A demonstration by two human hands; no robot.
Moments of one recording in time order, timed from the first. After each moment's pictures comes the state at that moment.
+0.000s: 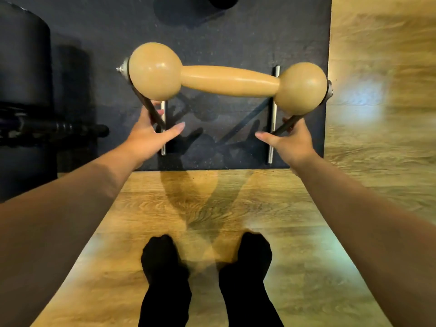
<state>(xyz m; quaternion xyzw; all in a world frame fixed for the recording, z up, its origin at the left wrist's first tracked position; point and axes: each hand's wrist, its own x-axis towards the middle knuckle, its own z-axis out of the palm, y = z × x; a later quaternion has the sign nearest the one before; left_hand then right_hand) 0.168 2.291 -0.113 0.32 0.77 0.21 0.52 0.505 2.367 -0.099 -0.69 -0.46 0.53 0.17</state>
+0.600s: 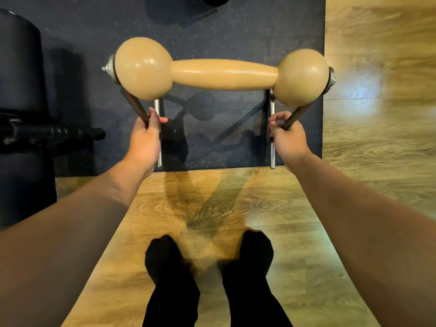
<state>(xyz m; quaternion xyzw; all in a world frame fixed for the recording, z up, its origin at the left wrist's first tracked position) 0.194 2.284 -0.126 0.16 0.79 0.35 0.47 0.499 2.369 -0.107 -0.73 -0.40 0.53 0.18</state>
